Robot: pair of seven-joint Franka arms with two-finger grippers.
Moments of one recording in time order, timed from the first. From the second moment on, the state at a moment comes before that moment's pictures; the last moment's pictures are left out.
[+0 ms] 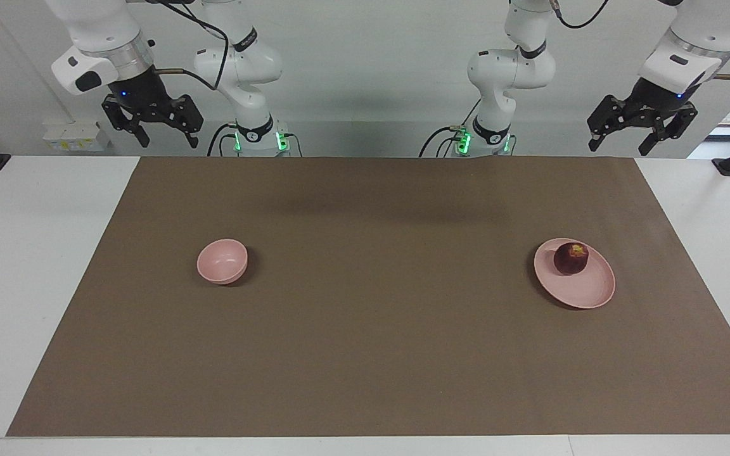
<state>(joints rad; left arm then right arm) -0.11 -0.02 0.08 -1.45 -0.03 1.44 0.11 0.09 -0.08 -0.10 -1.58 0.01 1.46 0.05</state>
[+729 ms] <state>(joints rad) -0.11 -0.02 0.08 -1.45 -0.03 1.44 0.11 0.09 -0.10 -0.10 -1.60 0.01 1.46 0.02</state>
